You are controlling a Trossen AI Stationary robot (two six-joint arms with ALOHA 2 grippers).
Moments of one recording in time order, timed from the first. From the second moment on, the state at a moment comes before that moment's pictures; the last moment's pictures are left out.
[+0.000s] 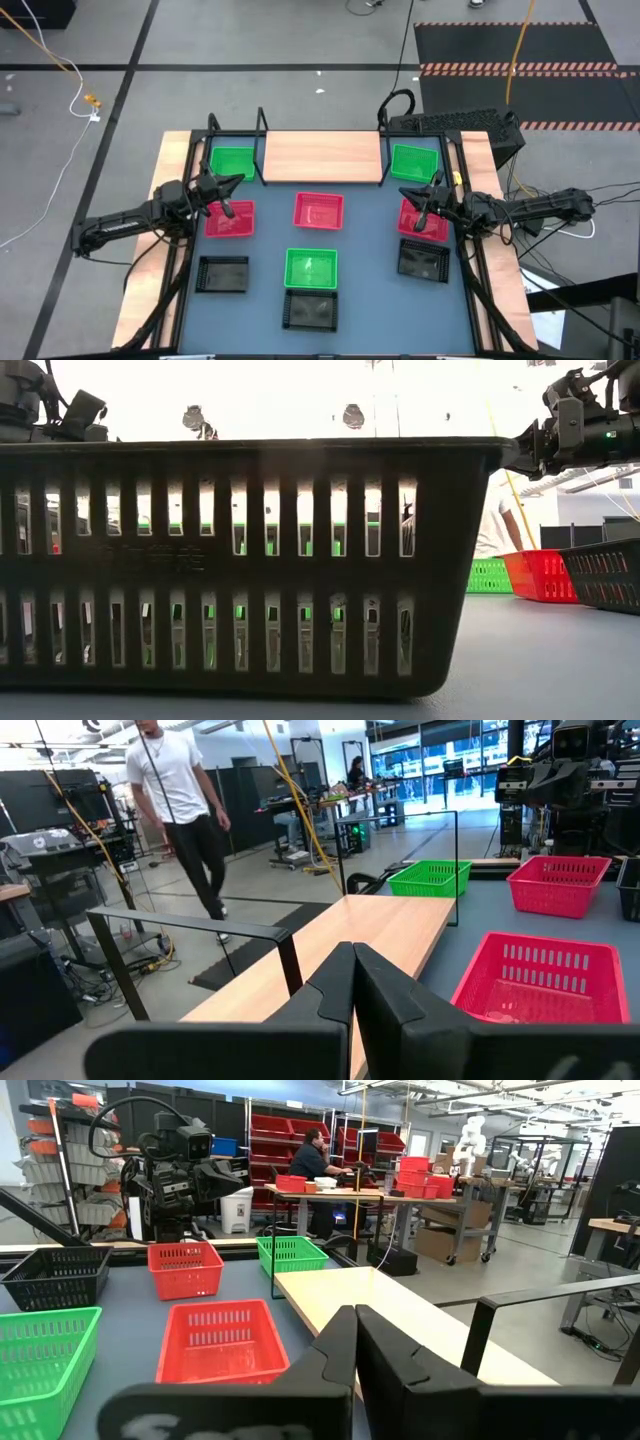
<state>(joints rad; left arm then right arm) 0.27 0.03 0.01 0.06 -0.24 0.18 0.09 0.29 0.01 0.33 0.49 -0.09</state>
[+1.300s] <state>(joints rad) 0.27 0.03 0.01 0.10 -0.24 0.13 0.04 0.29 0.01 0.47 0.73 0.17</state>
